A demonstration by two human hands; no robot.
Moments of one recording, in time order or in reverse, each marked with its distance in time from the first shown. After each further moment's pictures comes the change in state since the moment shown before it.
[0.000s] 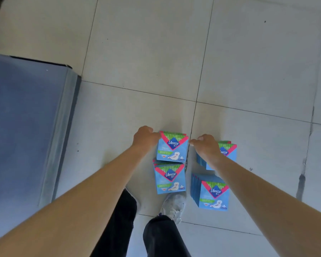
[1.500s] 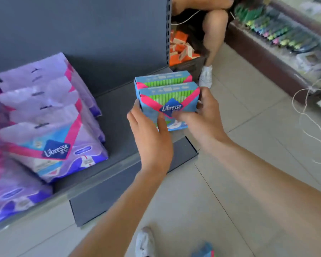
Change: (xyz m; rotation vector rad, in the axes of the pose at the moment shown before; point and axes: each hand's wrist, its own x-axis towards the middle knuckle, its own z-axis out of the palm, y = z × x) left_hand -0.209 0.006 -0.421 -0.771 1.376 0.402; right_hand -0.342 -0.476 0.188 0.085 -0.585 -1.132
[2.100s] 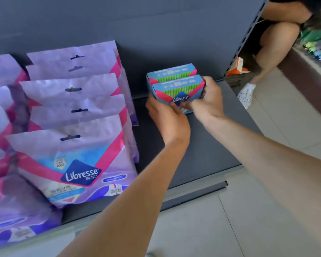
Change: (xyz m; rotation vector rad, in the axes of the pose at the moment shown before) left_hand 0.163 -0.108 0.026 -0.144 0.255 -0.182; right_hand 0.167 0.065 0.153 -0.229 -0.092 -0.081
